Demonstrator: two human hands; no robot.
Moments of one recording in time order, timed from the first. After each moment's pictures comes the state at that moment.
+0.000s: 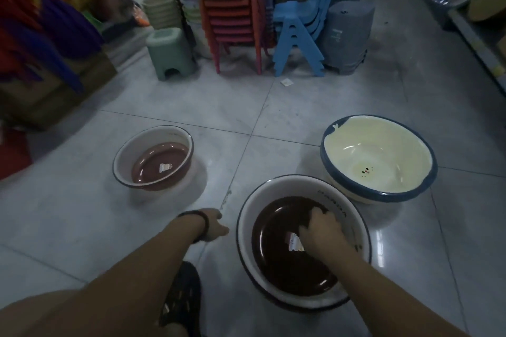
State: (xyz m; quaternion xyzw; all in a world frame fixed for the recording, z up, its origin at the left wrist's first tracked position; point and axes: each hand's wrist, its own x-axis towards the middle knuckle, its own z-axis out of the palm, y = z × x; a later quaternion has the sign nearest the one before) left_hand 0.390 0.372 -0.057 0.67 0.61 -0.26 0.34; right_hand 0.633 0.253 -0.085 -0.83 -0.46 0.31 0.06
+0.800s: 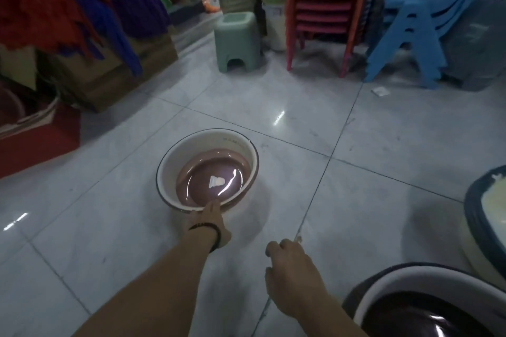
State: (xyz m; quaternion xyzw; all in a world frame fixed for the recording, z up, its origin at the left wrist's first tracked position) left_hand 0.218 0.604 -0.230 0.61 0.74 -0.18 0.21; right_hand 0.414 0.486 -0.191 -0.63 -0.71 0.29 -0.01
